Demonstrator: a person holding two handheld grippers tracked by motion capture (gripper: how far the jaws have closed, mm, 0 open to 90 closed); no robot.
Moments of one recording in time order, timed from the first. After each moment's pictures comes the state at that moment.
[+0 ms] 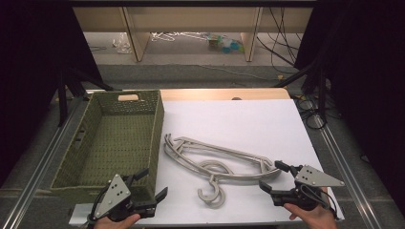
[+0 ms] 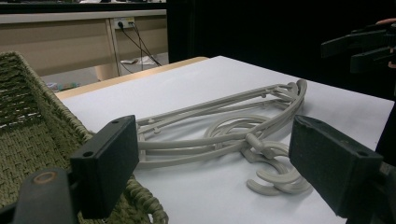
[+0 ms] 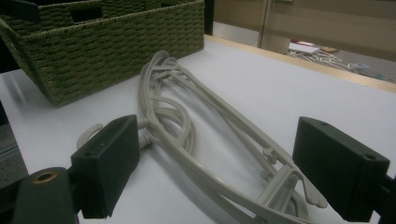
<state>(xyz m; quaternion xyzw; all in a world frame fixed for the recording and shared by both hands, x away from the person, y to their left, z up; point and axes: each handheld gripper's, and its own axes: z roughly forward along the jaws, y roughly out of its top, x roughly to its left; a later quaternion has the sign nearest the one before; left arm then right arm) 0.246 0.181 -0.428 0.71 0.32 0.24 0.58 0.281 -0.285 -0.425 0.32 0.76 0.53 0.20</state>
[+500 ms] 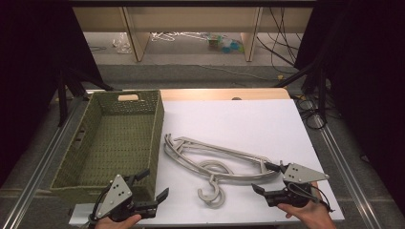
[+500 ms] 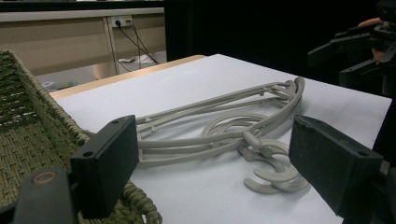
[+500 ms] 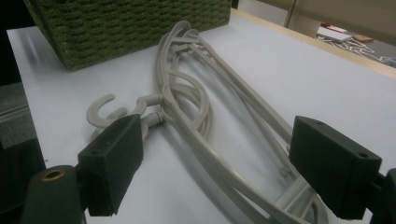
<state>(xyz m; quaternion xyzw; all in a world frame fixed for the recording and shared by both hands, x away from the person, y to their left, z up) 0.245 0.179 -0.429 0.71 0.32 0.23 0.58 0.294 -0.271 -0.428 0.27 0.81 0.49 0.19</state>
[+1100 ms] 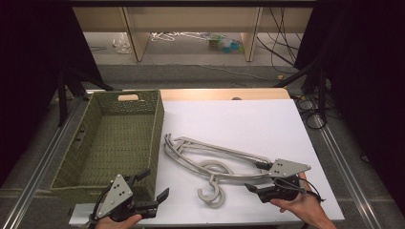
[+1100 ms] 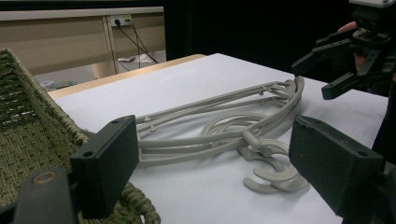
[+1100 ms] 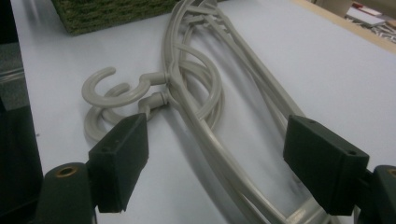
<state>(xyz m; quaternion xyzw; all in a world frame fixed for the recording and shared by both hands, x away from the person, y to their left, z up) 0.246 0.178 -0.429 0.71 0.32 0.23 0.58 0.314 -0.252 -0.433 0.23 0.86 0.44 0.16</state>
